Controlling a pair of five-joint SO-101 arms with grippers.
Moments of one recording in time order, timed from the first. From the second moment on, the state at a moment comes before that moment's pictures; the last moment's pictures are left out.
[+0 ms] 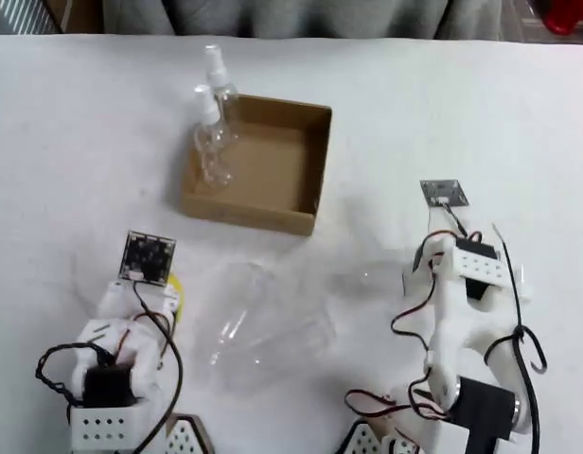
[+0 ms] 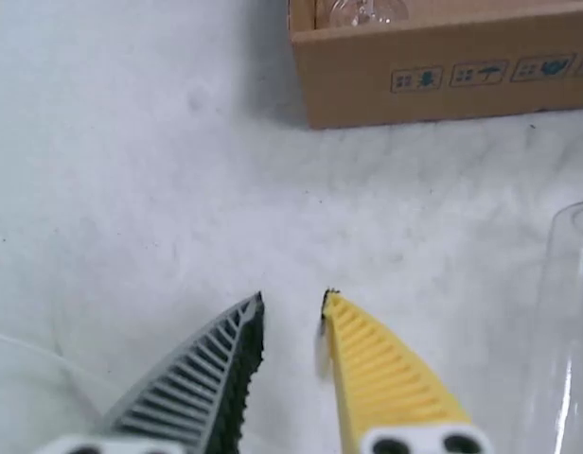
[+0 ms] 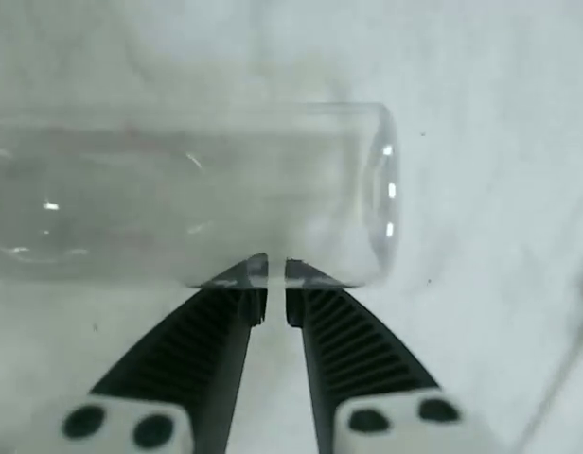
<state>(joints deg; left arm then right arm) -7.8 -103.7 97.1 60.5 -10.7 12.9 -15.3 51.5 50.6 20.6</state>
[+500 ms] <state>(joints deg) -3.4 -103.9 82.1 72.0 -10.7 12.7 -15.3 51.8 49.2 21.5</state>
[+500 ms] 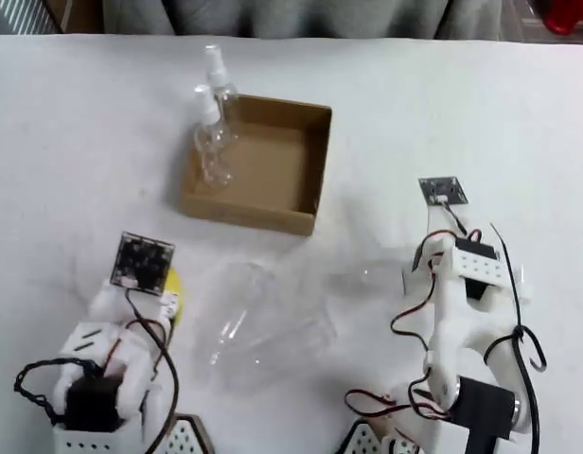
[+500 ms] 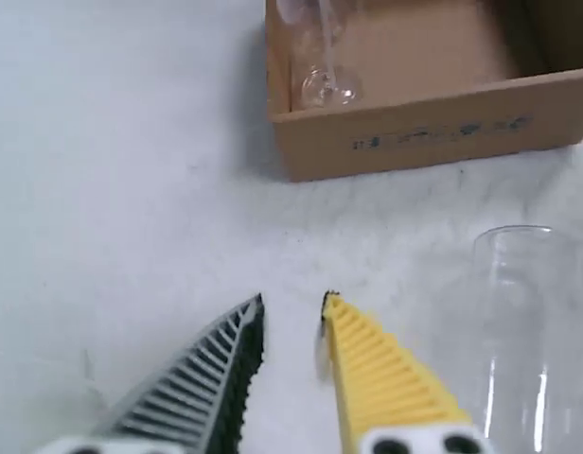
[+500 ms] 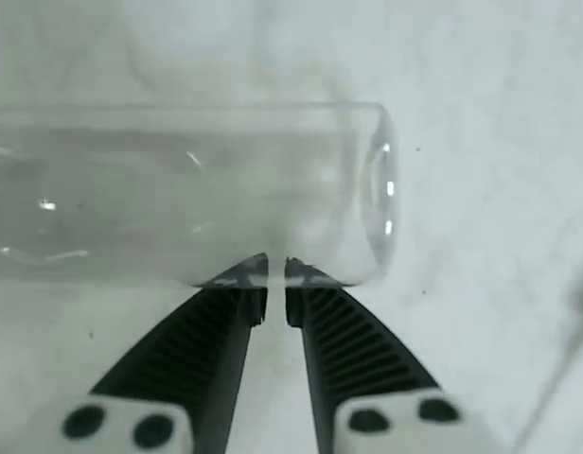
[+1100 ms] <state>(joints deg) 15.1 -62.4 59.2 75.6 -6.9 12.7 -15.3 51.8 49.2 21.5</state>
